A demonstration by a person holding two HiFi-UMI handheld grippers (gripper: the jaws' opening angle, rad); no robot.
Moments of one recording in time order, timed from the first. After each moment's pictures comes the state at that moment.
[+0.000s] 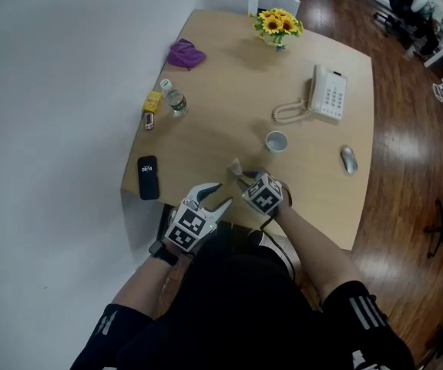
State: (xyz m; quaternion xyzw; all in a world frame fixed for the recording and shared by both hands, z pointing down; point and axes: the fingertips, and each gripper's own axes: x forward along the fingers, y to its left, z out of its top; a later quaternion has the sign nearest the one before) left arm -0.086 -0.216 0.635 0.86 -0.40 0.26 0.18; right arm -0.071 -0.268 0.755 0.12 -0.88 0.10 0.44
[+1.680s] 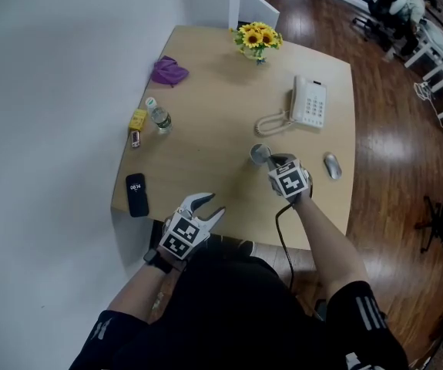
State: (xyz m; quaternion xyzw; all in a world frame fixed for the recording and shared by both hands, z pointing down) left arm -0.073 -0.227 0.630 0.88 -0.37 0.25 0.17; right arm 0.046 -0.396 0.708 0.31 -0.84 0.13 0.43
